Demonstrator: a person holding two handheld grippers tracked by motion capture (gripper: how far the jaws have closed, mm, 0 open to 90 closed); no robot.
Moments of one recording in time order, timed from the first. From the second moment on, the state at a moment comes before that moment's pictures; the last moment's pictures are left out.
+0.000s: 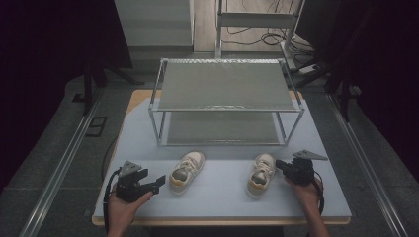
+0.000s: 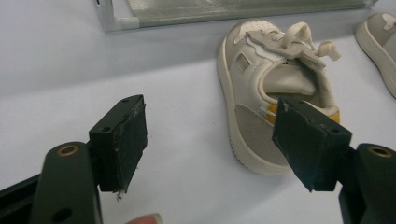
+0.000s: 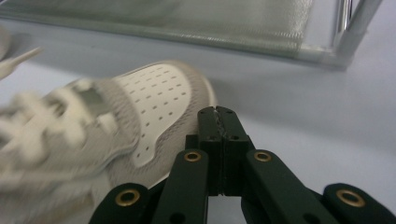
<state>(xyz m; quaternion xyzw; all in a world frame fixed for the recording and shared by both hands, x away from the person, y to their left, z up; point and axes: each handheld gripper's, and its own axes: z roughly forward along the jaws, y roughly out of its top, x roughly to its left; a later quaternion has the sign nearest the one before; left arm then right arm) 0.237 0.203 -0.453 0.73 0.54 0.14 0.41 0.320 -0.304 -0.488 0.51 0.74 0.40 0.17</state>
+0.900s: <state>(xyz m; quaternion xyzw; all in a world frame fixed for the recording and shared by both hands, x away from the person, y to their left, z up) 0.241 0.196 -0.460 0.73 0.53 0.13 0.40 0.227 -0.239 -0.446 0.38 0.78 0.48 0.11</state>
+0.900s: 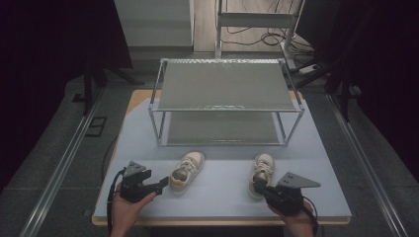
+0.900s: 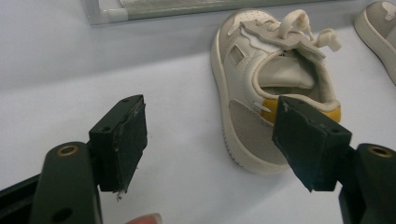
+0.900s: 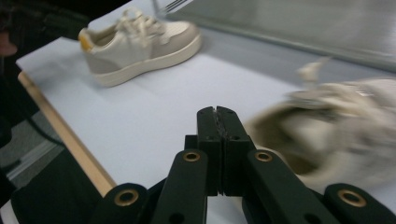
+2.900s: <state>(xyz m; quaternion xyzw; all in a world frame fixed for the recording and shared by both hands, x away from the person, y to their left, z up) 0.235 0.191 -0.448 0.74 0.52 0.13 0.41 0.219 -0.304 -0.447 0.42 0.74 0.49 0.18</state>
